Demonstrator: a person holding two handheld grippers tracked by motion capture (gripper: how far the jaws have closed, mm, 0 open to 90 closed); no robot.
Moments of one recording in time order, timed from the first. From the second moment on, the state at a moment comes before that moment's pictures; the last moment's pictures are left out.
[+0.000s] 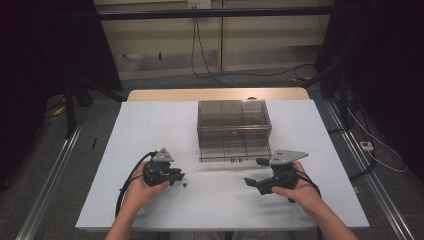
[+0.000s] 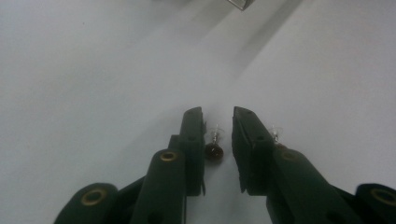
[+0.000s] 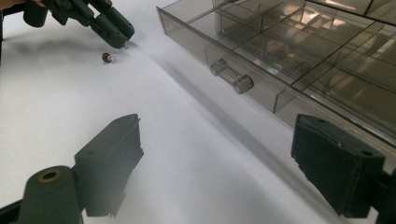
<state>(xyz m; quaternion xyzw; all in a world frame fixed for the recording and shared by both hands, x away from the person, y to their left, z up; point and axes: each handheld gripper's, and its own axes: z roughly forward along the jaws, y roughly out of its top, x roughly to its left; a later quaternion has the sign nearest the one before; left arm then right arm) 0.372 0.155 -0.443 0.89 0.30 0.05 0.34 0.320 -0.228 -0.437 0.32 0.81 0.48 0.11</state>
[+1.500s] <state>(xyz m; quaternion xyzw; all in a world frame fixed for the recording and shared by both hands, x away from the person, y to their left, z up) 0.381 0.159 -0.434 0.86 0.33 0.02 0.38 0.316 -0.233 -0.433 0.32 0.80 0.49 0.11</state>
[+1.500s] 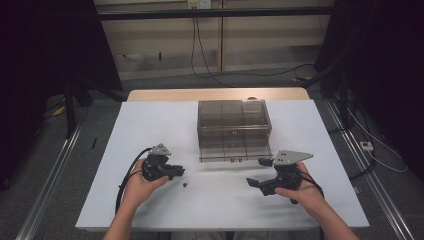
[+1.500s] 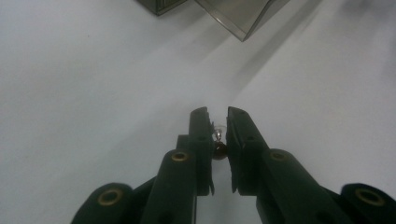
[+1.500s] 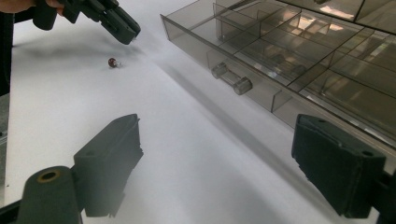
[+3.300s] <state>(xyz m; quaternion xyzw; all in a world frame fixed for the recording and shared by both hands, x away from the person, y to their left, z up) 0.407 0.119 -0.380 0.85 0.34 0.01 0.41 0.318 -0.234 -0.433 0.32 0.80 0.49 0.11</state>
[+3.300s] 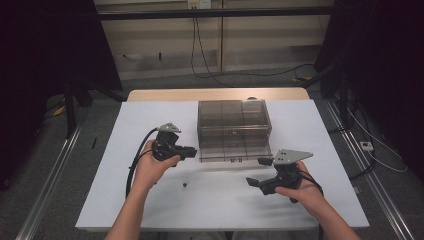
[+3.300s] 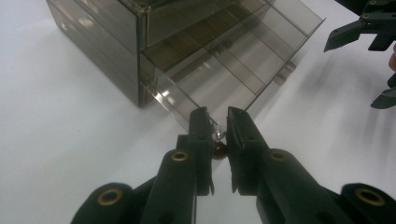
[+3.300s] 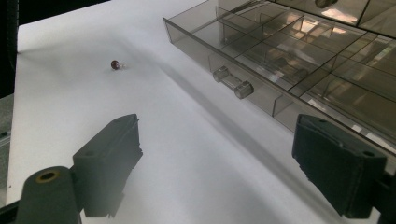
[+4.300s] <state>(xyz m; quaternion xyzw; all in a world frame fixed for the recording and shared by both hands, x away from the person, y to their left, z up) 0.428 0.080 -0.372 0.85 0.32 0.00 0.41 0.316 -0.244 -0.437 0.32 0.81 0.48 0.12</state>
